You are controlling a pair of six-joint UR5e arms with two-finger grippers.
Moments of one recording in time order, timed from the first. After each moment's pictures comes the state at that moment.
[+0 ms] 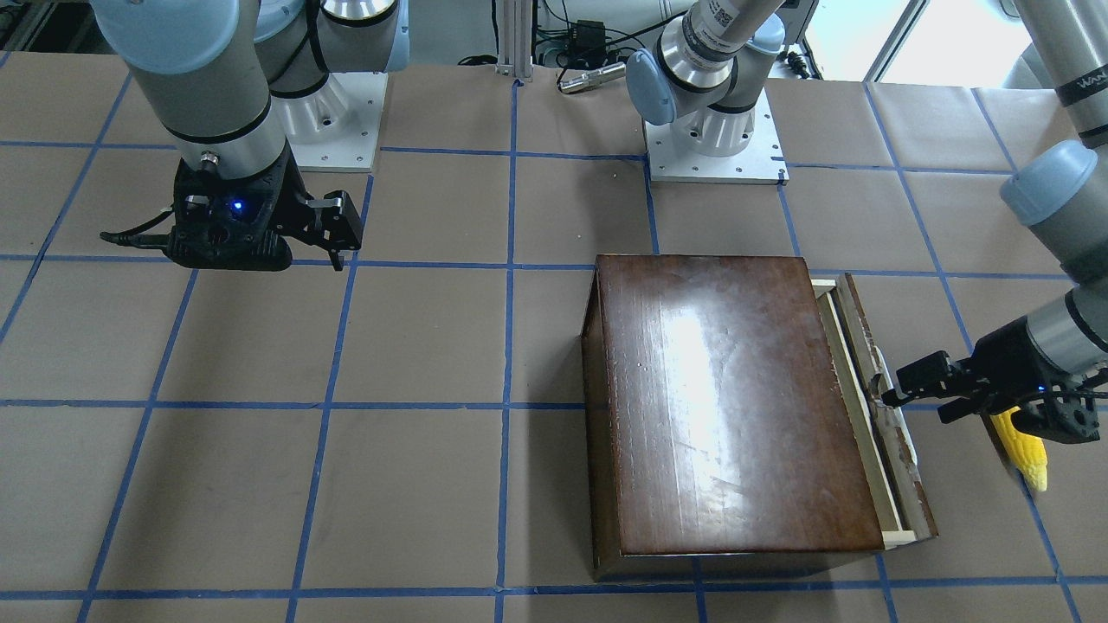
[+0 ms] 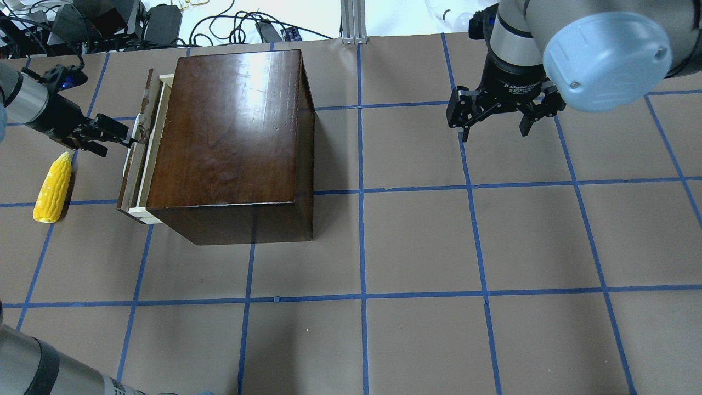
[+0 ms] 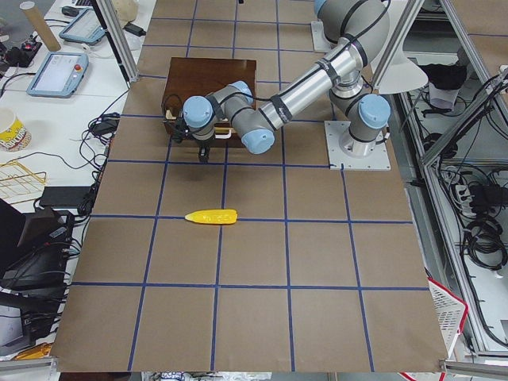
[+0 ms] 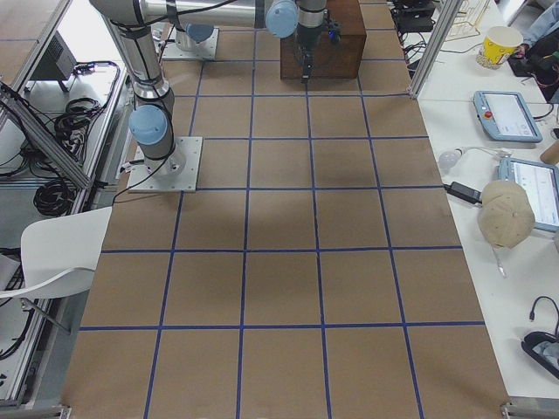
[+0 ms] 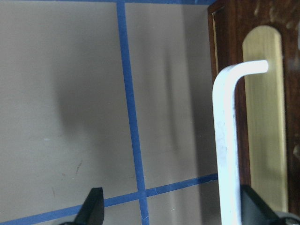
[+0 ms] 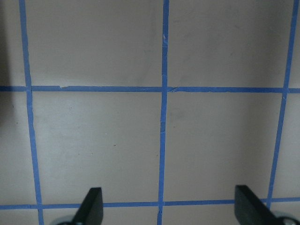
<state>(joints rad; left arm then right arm) -1.02 -1.96 -1.62 -1.26 1.28 0.64 1.65 -1.48 1.58 -1.62 -1.63 0.06</state>
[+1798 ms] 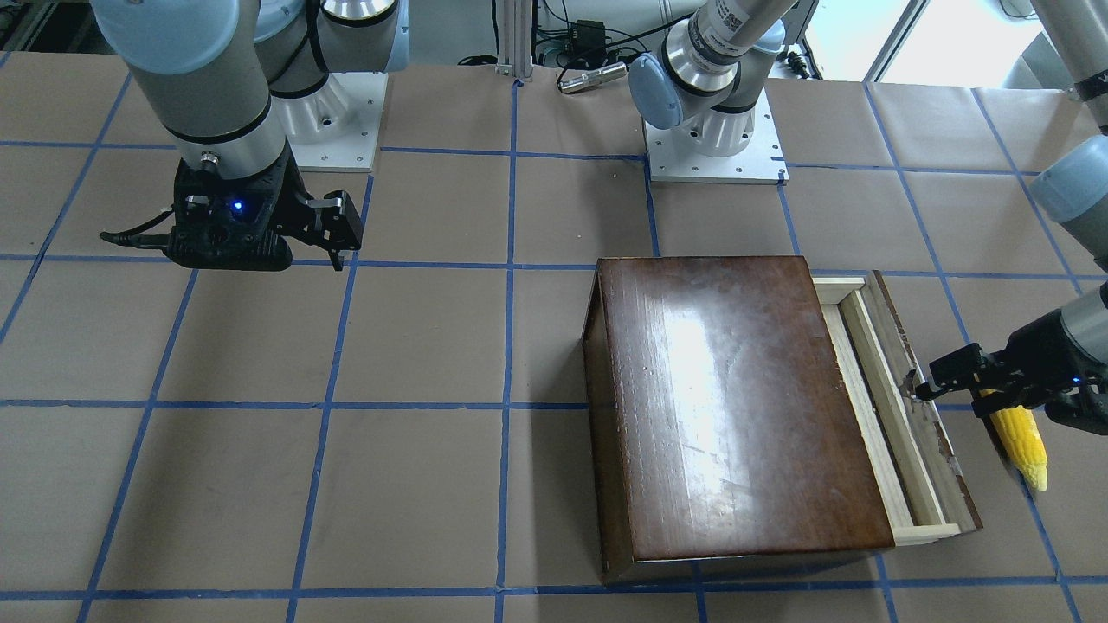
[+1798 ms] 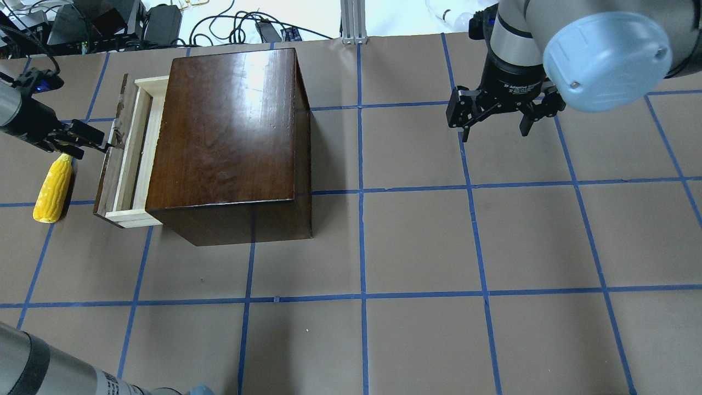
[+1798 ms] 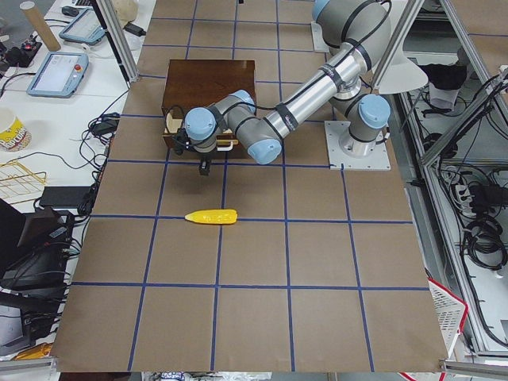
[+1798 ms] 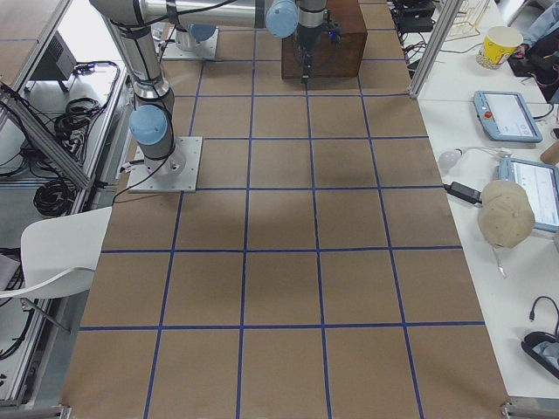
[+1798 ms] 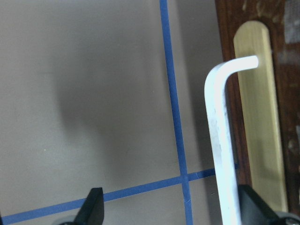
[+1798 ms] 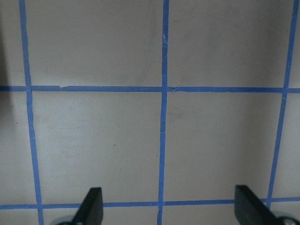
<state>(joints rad) -0.96 -1.97 -1.59 -1.26 1.32 0.73 1.65 -1.48 1.58 -1.62 -1.63 0.06</state>
